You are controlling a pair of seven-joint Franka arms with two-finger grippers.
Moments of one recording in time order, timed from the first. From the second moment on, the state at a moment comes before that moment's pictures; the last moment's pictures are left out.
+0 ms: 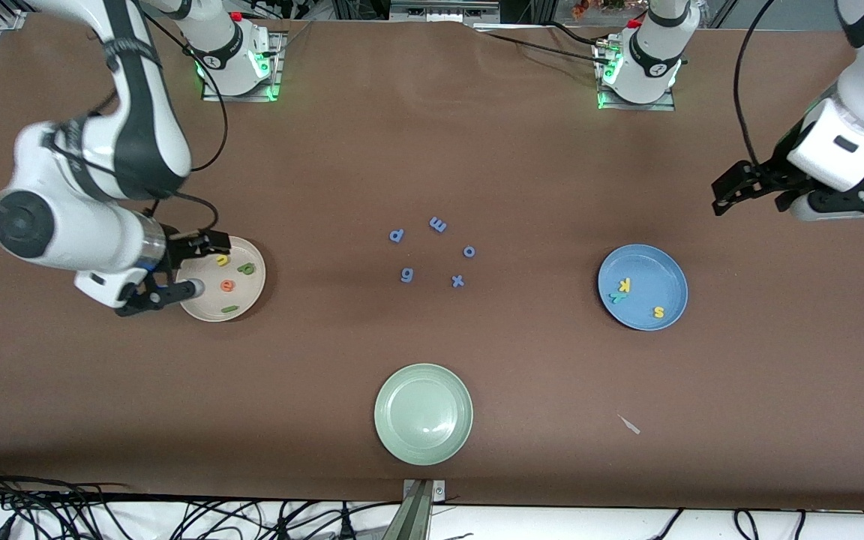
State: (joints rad) left arm 0.05 -0.03 -0.13 -1.71 -0.01 1.74 -0.20; right arm 0.43 0.36 -0.32 -1.53 0.18 1.63 -0.16
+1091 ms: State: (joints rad) left arm -0.02 -0.05 -0.06 -1.69 -0.01 1.67 -0.17; right arm 0.11 0.00 -0.01 -1.57 0.01 1.40 -0.03
